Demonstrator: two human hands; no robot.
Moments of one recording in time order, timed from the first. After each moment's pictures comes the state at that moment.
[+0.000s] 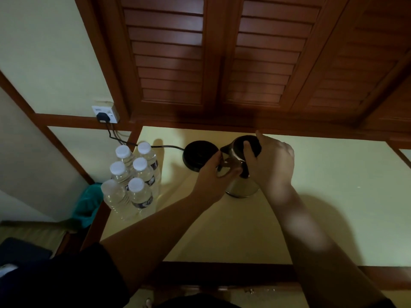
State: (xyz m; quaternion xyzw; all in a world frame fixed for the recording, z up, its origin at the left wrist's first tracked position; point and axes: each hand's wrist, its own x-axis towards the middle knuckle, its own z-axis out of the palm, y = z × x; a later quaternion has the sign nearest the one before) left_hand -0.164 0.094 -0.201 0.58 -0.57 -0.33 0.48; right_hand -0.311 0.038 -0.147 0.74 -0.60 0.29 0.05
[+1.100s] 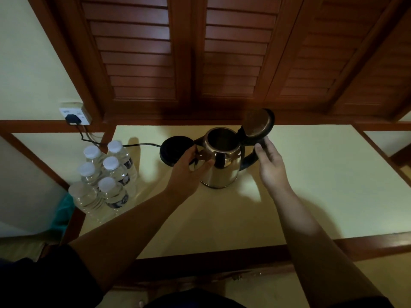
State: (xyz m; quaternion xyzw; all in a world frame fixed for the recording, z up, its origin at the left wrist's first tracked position) left_hand -0.163 0.093 -0.210 0.59 -0.55 -0.37 0.46; right_hand -0.388 0.057 -0.171 0.55 -0.56 0.47 -0.40
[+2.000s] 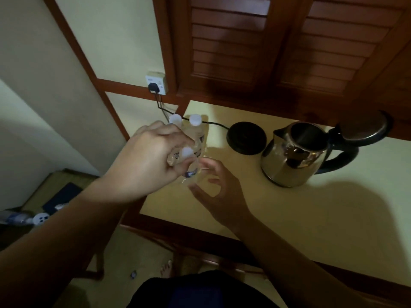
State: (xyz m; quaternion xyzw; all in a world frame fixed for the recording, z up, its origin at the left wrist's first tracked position) left_hand 0.002 0.247 -0.094 0.67 -0.71 0.04 0.21; right_hand -0.185 0.180 -0.210 0.76 -0.33 0.32 -0.46
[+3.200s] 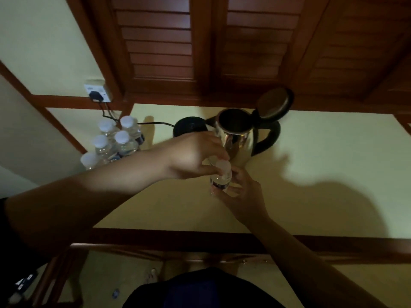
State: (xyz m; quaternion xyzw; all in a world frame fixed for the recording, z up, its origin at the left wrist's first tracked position) left_hand -0.138 0.128 -0.113 0.43 -0.88 -0.12 0.14; right_hand -0.349 0.142 -0.240 0.69 -0.49 0.36 -0.40
